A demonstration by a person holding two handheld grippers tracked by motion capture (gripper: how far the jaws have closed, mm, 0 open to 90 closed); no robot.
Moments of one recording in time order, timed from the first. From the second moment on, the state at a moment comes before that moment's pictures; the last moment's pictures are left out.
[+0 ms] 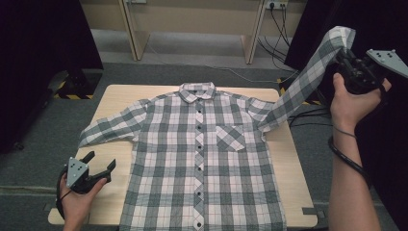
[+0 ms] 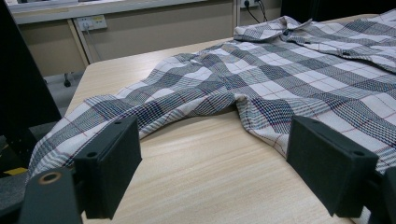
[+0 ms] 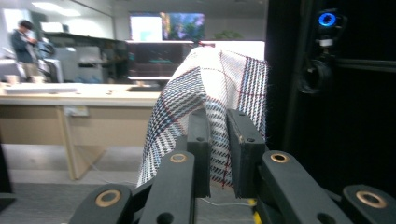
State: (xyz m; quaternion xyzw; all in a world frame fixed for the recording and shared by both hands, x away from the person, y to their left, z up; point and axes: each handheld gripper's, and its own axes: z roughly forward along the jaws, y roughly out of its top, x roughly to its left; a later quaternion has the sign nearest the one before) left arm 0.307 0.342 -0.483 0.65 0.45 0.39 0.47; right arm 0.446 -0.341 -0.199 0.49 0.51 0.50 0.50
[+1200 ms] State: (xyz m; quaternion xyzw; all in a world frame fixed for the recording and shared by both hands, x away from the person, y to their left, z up) left arm 0.307 0.343 -0.483 0.65 0.45 0.39 0.48; right arm 0.440 -0.233 -0.209 0.41 0.54 0.58 0.45
